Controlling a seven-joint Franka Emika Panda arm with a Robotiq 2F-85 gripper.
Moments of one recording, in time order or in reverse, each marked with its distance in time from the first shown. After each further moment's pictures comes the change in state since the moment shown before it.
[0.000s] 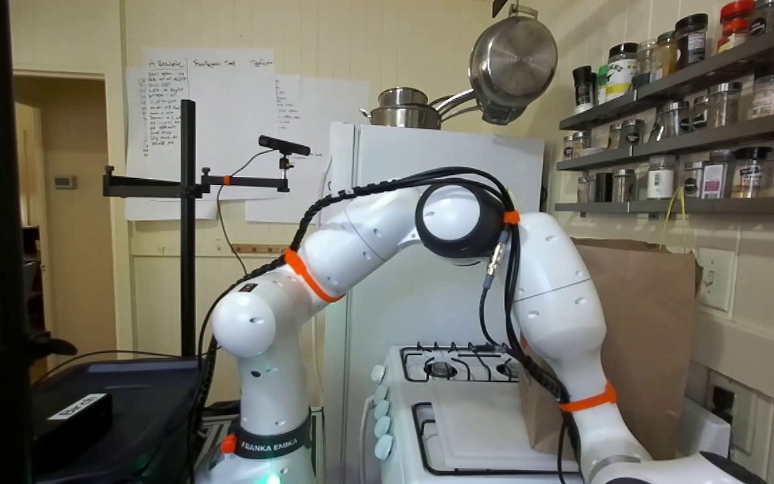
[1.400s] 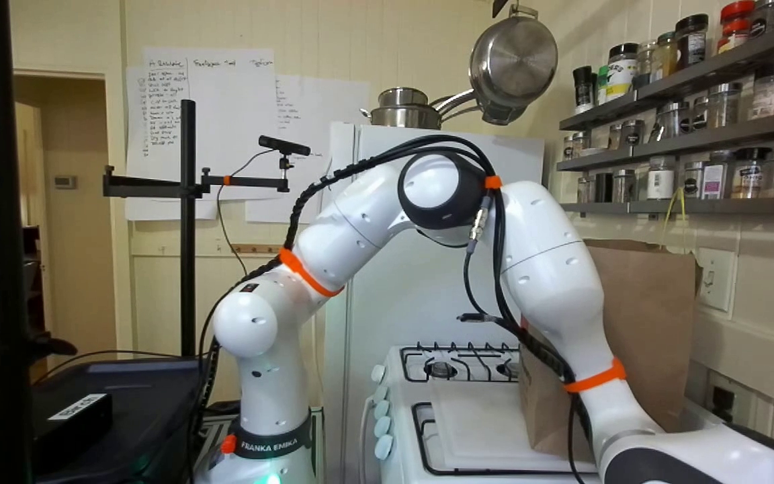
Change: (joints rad) arm 0.019 -0.113 -0.108 -0.048 -0.030 -0.042 -0.049
